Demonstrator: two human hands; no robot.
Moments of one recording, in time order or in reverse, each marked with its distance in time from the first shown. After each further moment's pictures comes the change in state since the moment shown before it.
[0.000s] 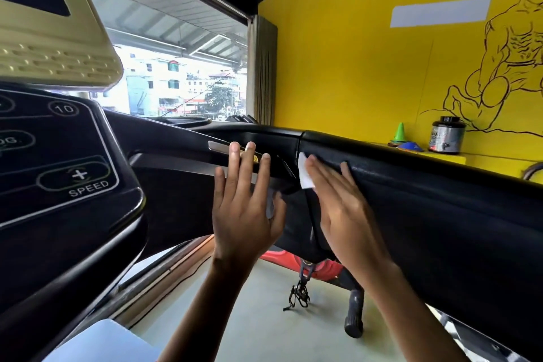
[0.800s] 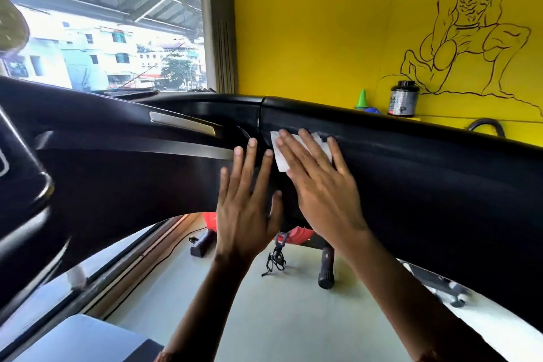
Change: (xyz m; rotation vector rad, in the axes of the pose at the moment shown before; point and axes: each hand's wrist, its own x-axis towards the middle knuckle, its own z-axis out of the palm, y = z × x) left_hand -0.043 0.036 0.033 -0.338 -0.186 0.032; right_hand -0.022 0.021 0.002 -0.526 -0.252 -0.009
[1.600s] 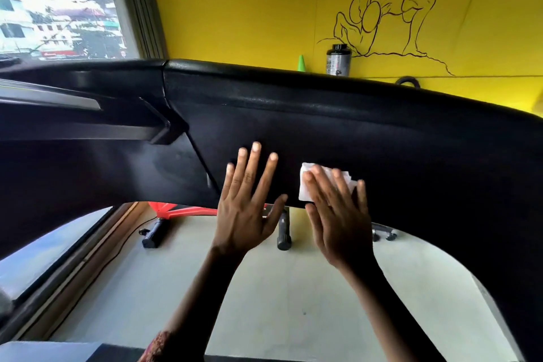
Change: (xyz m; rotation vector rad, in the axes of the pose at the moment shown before) left_hand -0.035 0.071 0.057 -0.314 -0.072 0.176; right_hand -0.152 0.053 0.009 -0.021 0.036 0.346
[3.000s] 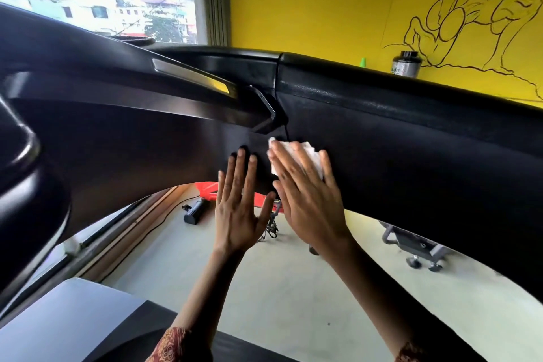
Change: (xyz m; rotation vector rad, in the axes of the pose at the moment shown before) left_hand -0.057 -0.097 -0.036 0.042 0.034 -0.318; right_hand 0.068 -0.136 0.031 0.096 -0.034 -0.331
